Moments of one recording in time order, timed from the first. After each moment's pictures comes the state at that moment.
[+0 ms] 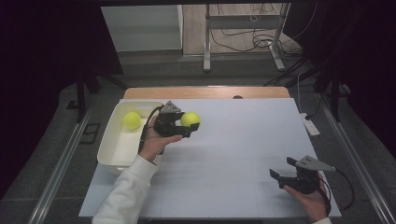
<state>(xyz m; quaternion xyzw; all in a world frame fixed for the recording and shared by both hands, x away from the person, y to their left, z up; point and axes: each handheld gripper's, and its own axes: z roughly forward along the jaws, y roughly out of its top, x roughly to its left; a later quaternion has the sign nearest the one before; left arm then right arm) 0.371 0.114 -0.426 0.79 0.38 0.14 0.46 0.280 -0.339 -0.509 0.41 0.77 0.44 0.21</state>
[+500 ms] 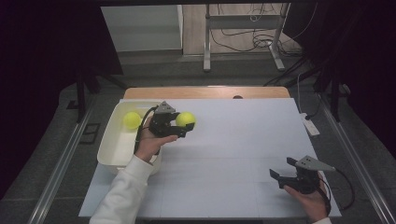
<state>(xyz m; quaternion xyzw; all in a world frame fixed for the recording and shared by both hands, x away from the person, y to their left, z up) 0.369 0.128 -0.427 0.79 0.39 0.14 0.45 0.280 -0.339 -0.510 0.41 0.77 0.44 0.21</state>
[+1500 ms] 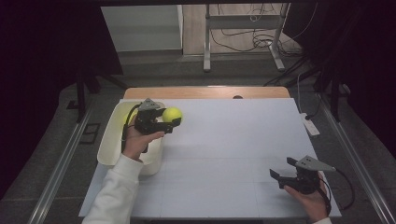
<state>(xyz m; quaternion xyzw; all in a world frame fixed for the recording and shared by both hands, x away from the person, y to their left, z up) 0.364 0.166 -0.416 0.77 0.42 0.17 0.46 0.279 -0.339 -0.509 0.40 0.77 0.44 0.22</state>
